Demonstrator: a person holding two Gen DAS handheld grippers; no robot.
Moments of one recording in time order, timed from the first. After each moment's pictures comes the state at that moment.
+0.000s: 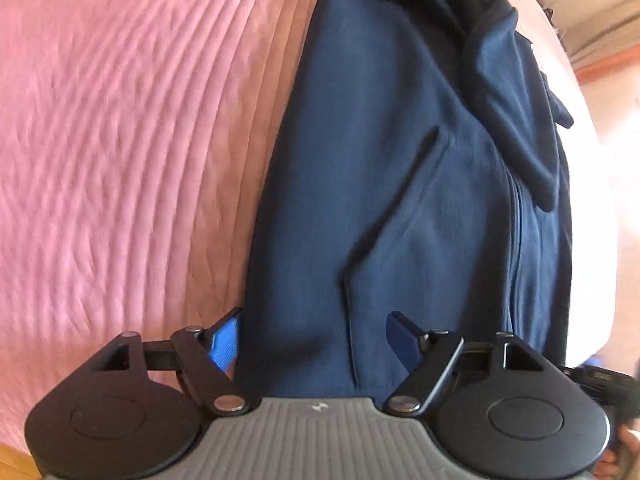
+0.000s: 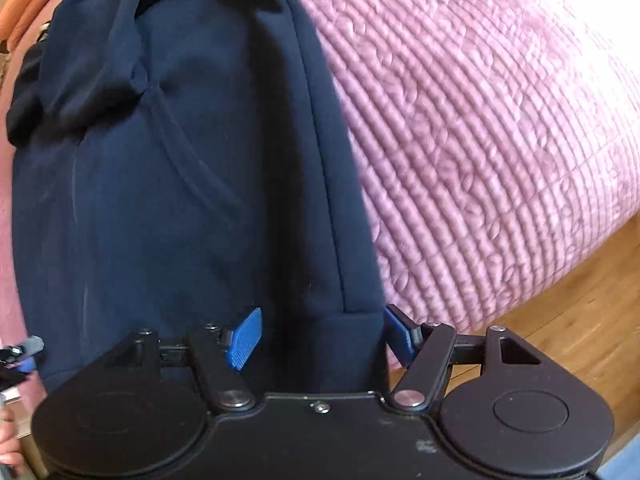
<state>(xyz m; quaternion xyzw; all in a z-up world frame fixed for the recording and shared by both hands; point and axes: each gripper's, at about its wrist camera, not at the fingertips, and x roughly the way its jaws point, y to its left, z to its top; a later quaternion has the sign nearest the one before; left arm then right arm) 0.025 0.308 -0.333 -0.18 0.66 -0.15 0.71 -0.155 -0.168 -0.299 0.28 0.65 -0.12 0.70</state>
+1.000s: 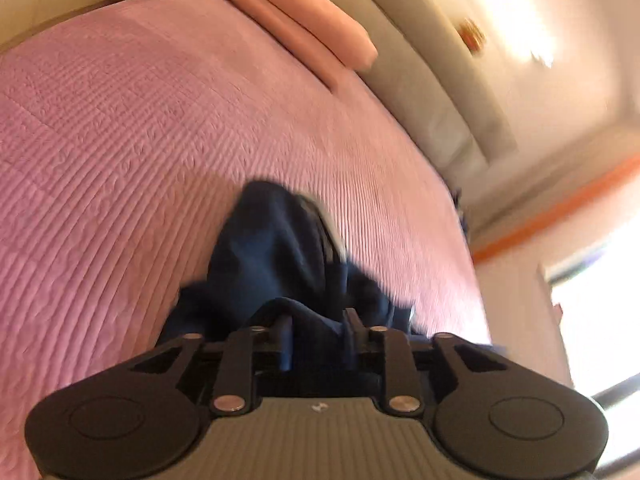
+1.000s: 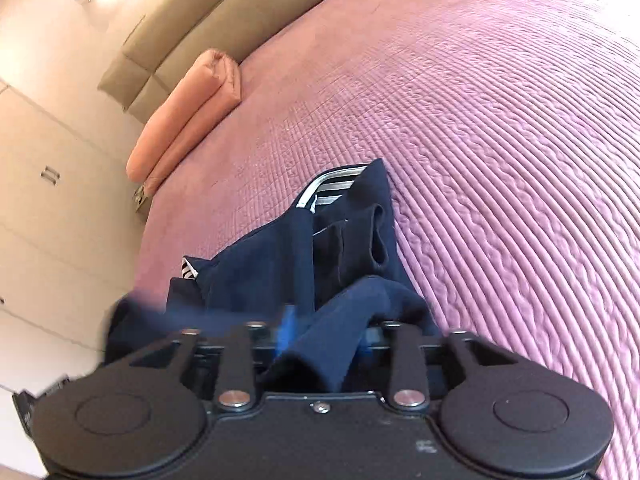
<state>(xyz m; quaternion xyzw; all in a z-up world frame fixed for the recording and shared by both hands) 0.213 0.303 -0.216 -0.36 0.41 -0.17 0.82 0.088 -0.282 -0.186 0.35 0.42 0.00 0.84</state>
